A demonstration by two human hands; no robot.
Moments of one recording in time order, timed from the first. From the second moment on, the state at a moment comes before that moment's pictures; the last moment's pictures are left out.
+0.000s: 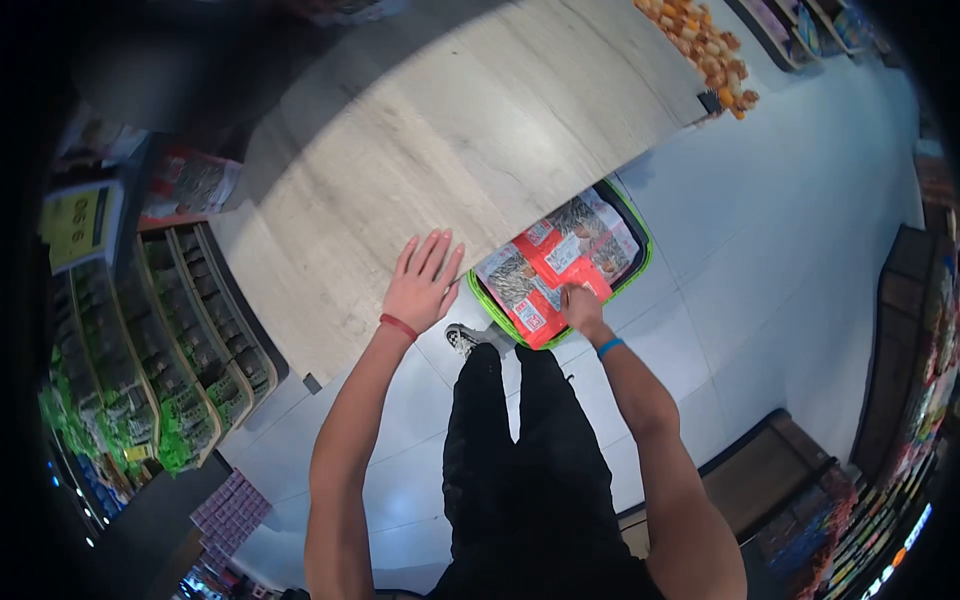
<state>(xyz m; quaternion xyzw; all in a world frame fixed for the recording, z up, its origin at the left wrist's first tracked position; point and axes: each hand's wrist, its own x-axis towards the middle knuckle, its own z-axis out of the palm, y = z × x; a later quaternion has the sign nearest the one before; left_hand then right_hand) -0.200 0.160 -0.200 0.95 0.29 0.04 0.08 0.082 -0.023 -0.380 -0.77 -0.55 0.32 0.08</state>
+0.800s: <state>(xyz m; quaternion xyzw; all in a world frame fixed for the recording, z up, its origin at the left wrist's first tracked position) -0.477 -0.303 -0.223 0.29 0.89 0.10 0.35 -0.148 0.023 -0.174 -0.41 -0.77 0.49 -0.05</state>
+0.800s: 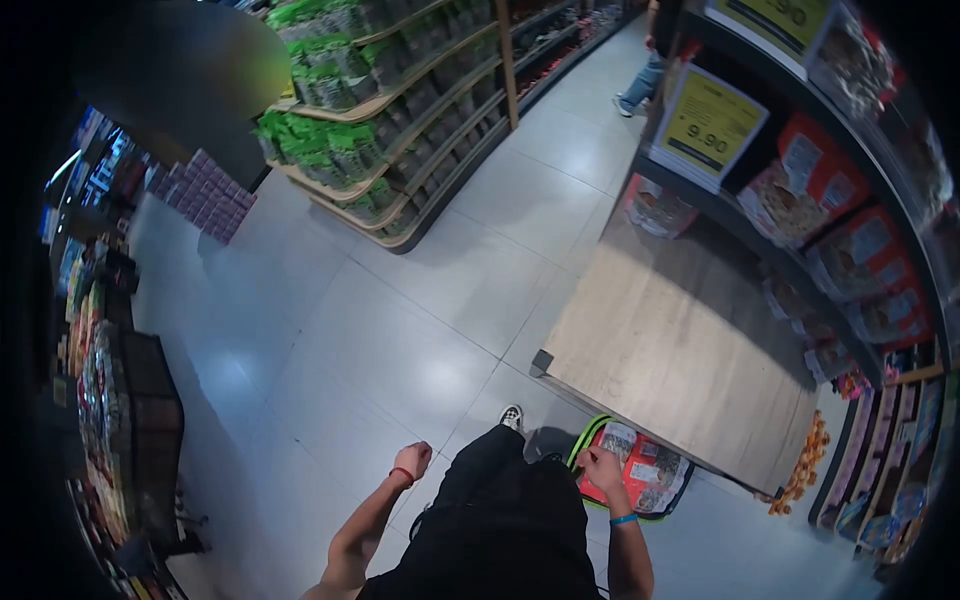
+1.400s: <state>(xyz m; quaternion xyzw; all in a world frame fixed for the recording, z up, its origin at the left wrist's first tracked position) -0.384 -0.355 -0.268 -0.08 0.88 0.25 0.40 -0.288 0.294 -0.135 -0.48 -0.62 0.59 0.22</state>
